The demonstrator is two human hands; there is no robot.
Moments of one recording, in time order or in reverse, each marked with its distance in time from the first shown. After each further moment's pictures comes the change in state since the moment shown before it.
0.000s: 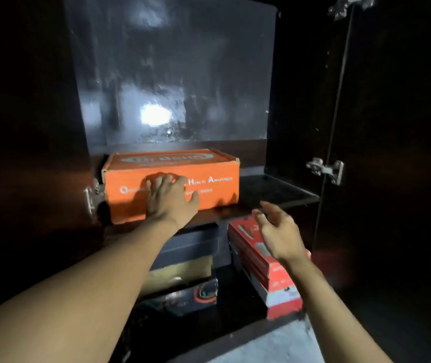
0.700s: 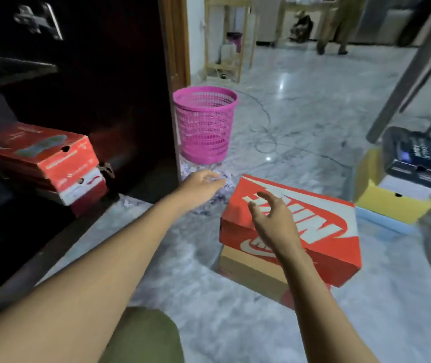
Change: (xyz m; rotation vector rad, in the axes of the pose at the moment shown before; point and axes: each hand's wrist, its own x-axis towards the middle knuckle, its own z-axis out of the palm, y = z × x) left_hand -0.338 0.325 0.077 -0.913 -1.266 0.448; right_hand -0.356 0.156 -0.263 -0.556 0.604 0.622
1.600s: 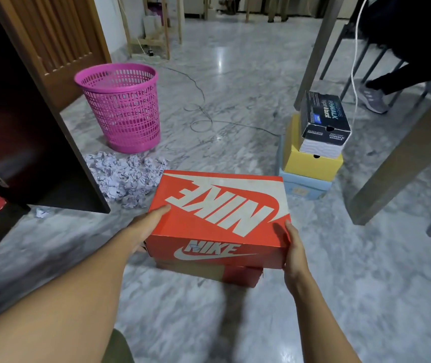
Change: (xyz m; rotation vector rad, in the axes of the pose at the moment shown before) left_hand 0.026 -0.064 0.130 -0.172 -0.228 -0.431; right_hand -0.050 0.202 -0.078 0.862 0.277 0.667
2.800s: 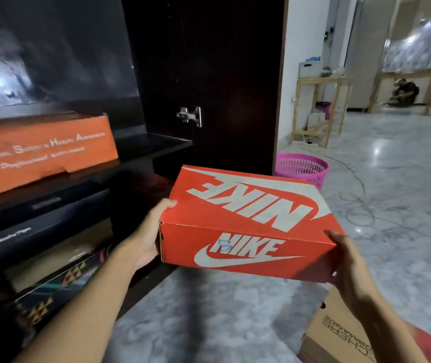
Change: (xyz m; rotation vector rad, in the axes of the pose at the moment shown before) left_hand -0.242 -0.020 -0.278 -0.672 0.487 0.364; right_hand -0.112 -0.088 0.253 -0.015 -0.728 -0.256
